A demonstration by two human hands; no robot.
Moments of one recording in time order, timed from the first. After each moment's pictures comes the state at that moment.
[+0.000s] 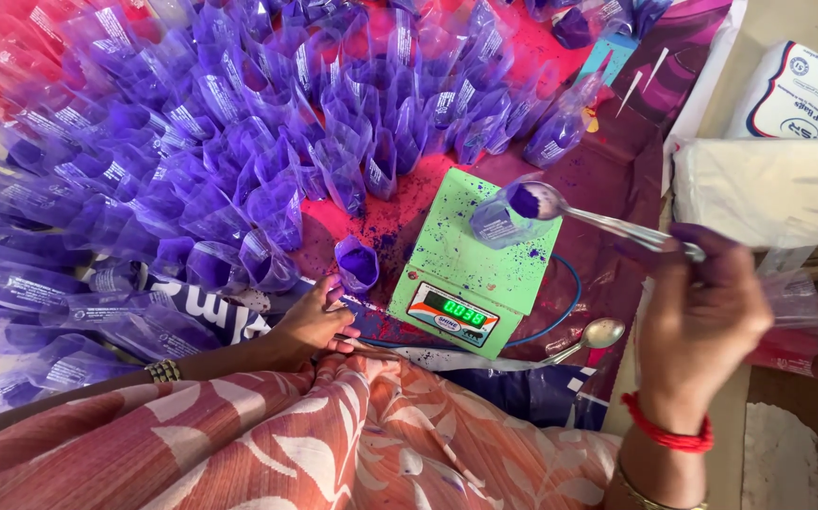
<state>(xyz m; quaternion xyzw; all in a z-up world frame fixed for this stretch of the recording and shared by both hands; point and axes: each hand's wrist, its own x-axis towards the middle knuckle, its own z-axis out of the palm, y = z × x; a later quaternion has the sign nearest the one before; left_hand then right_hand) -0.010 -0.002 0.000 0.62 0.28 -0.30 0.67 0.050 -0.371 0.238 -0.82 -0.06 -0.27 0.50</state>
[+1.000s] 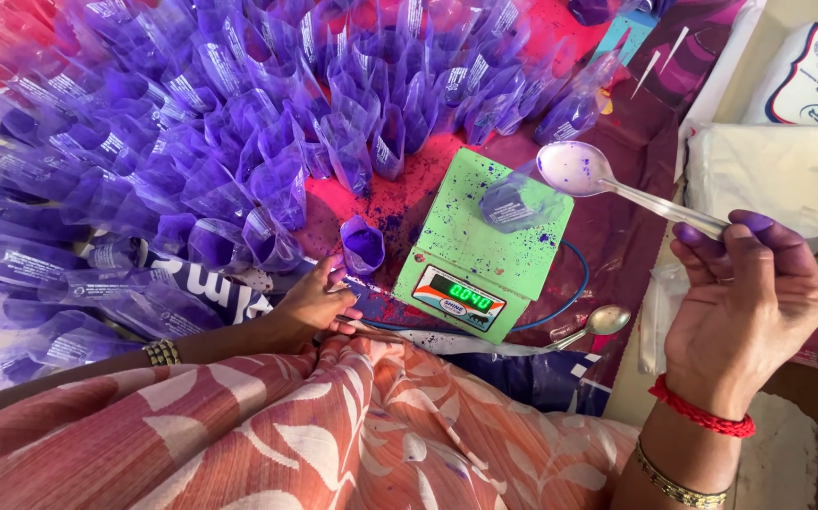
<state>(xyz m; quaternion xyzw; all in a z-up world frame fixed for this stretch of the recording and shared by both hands) -0.013 0.001 0.012 0.63 0.27 -0.29 0.67 0.058 -0.386 0.238 -0.56 0.02 -0.21 0.80</state>
